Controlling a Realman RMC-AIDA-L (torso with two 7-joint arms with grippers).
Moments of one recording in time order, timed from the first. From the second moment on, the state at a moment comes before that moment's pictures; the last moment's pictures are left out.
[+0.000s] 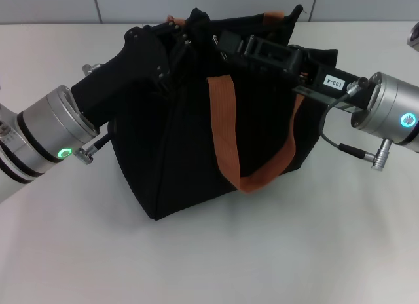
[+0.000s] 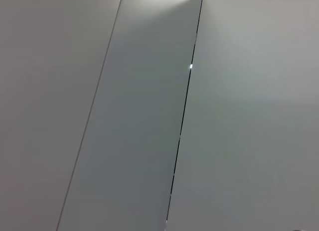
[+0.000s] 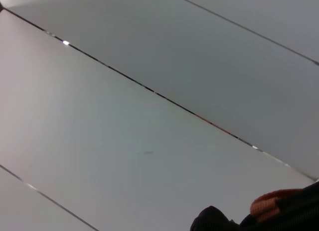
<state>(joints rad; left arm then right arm) -0.64 -2.08 0.99 0.10 1.10 1.69 -0.84 0.66 2.09 -1.04 -0.26 -1.25 -1.59 1.85</state>
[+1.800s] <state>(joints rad) -0.61 -2.08 0.97 0.10 1.10 1.68 -0.84 0.66 2.08 -1.06 -0.27 -1.24 -1.57 1.83</state>
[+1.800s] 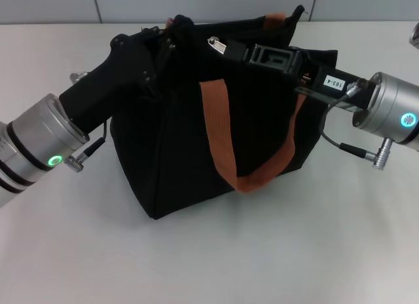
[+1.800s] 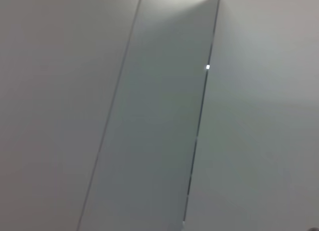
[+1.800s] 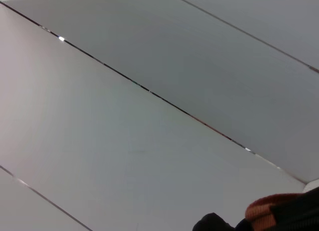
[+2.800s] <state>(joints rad) -0.59 -2.08 0.96 0.09 1.11 1.70 -0.84 0.59 2.08 -1.04 -0.33 -1.19 -1.63 1.52</state>
